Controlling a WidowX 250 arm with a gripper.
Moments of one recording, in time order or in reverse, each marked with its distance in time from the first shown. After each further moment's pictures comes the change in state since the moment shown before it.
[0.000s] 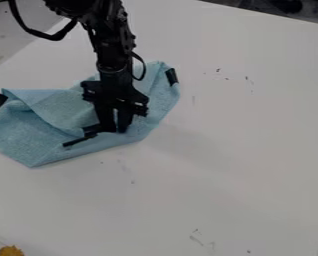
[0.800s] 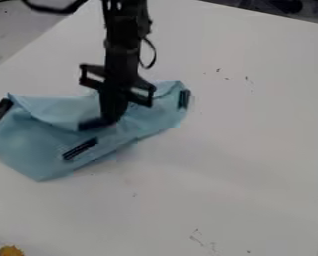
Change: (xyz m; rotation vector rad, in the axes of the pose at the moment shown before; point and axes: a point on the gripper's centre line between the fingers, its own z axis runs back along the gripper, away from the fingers) arm -0.024 -0.015 0.063 0.137 0.146 0.029
